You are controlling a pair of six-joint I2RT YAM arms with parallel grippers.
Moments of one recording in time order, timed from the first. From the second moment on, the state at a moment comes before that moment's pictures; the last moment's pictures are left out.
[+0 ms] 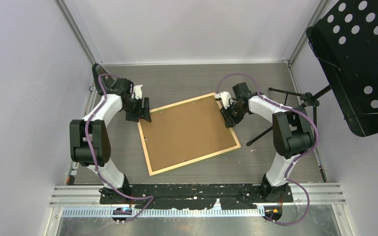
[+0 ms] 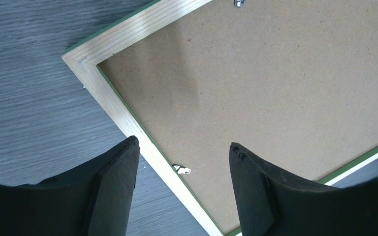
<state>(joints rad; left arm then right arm) -0.04 1.69 1.21 -0.73 0.31 -0.02 0.26 1.79 1.15 -0.58 -0.32 -0.47</state>
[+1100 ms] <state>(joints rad) -0.04 1.66 1.21 -0.73 0.38 0.01 0.28 1.40 0.97 -0.72 -0.47 -0.74</state>
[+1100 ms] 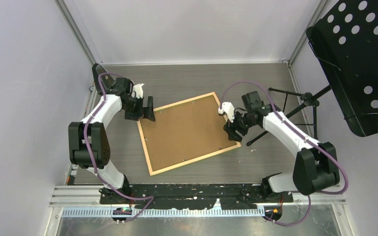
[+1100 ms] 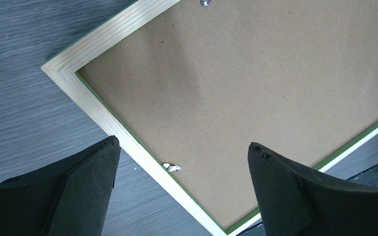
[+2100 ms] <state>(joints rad) -0.05 1.61 1.22 -0.75 0.39 0.08 0.60 1.43 0.82 -0.71 -0.26 -1.10</state>
